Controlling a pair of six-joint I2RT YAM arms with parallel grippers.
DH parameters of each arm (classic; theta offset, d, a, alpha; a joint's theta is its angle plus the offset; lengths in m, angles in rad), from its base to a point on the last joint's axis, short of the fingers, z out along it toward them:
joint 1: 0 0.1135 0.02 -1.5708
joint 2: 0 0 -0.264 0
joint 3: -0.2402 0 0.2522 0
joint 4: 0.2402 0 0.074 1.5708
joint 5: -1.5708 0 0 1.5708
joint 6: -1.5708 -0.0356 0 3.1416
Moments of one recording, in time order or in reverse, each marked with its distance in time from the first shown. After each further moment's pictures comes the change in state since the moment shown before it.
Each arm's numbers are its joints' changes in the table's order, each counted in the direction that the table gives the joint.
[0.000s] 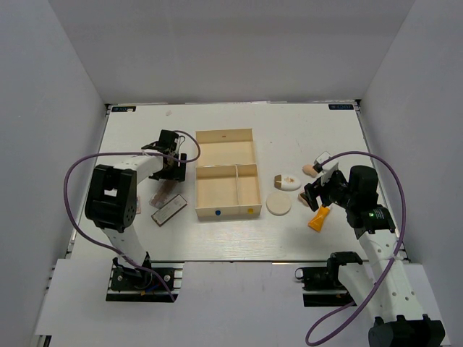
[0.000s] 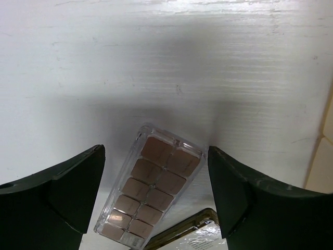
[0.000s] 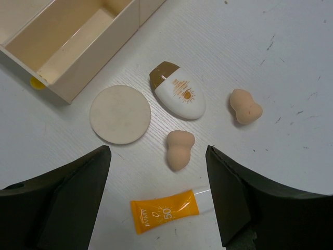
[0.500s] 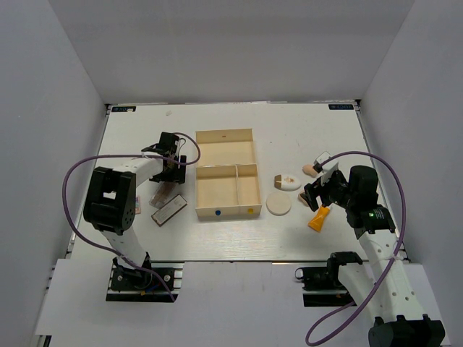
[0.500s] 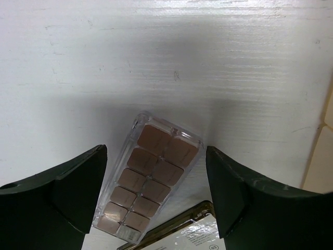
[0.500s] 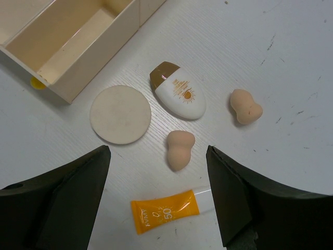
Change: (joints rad) left arm -0.010 -0.029 0.042 -0.008 0.010 0.020; right arm 0.001 0.000 0.000 0.000 0.000 -0.001
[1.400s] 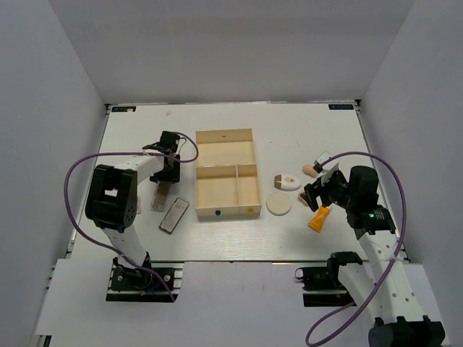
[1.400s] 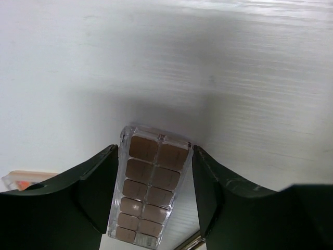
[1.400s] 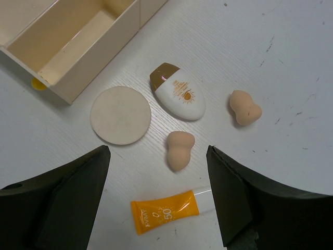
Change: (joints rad) left arm 0.004 0.027 -0.040 0.049 0.080 0.053; right arm 0.001 -0.008 0.000 0.000 0.000 -0.002
